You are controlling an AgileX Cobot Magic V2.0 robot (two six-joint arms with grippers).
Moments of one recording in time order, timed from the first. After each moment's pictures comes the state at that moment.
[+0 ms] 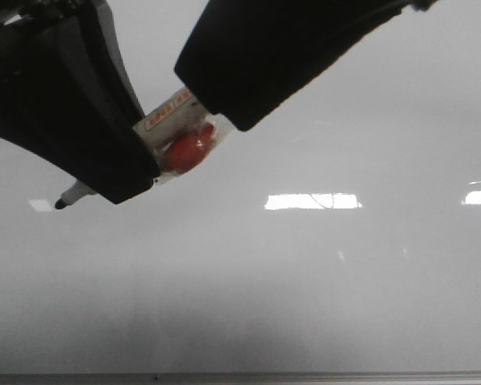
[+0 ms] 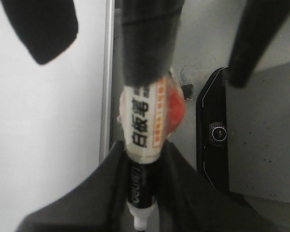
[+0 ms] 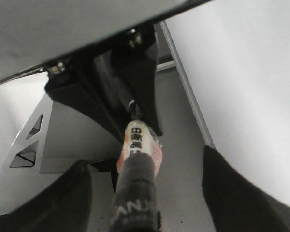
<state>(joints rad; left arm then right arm) -0.78 1.28 -1.00 -0.36 0.90 0.99 0.64 1.24 -0.96 0.76 0.80 -0.94</state>
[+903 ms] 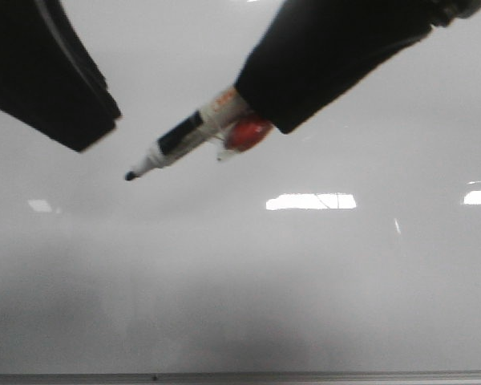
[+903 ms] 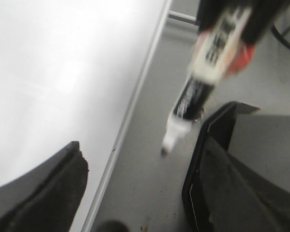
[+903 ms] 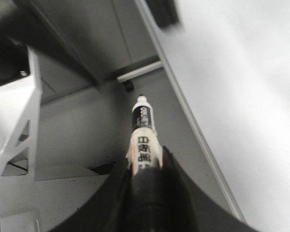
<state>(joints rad) -0.62 1.18 -0.99 -0.36 0.89 0.76 0.51 1.23 -0.91 0.83 0.80 -1.00</state>
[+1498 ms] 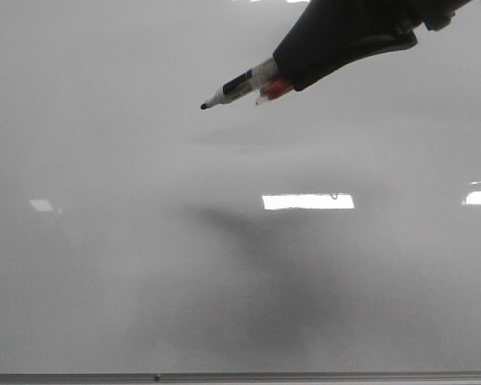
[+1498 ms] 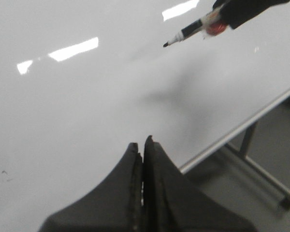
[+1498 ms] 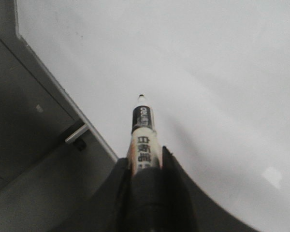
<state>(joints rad) -0.33 0.23 -0.43 -0.47 0.66 0.52 0.39 1.32 -0.92 1.00 0.54 -1.00</state>
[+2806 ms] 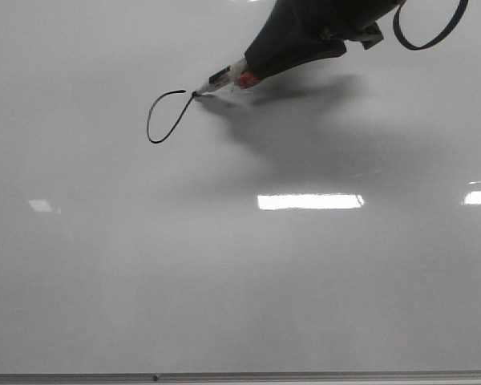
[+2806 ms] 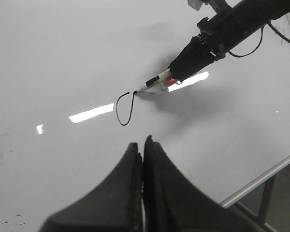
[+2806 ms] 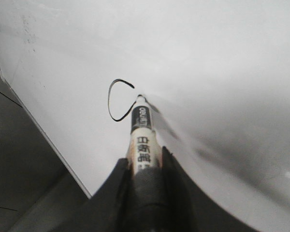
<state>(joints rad) -0.33 0.04 -0.36 -0.50 0.54 0.52 0.29 1.66 -1.23 1.09 0.64 -1.00</state>
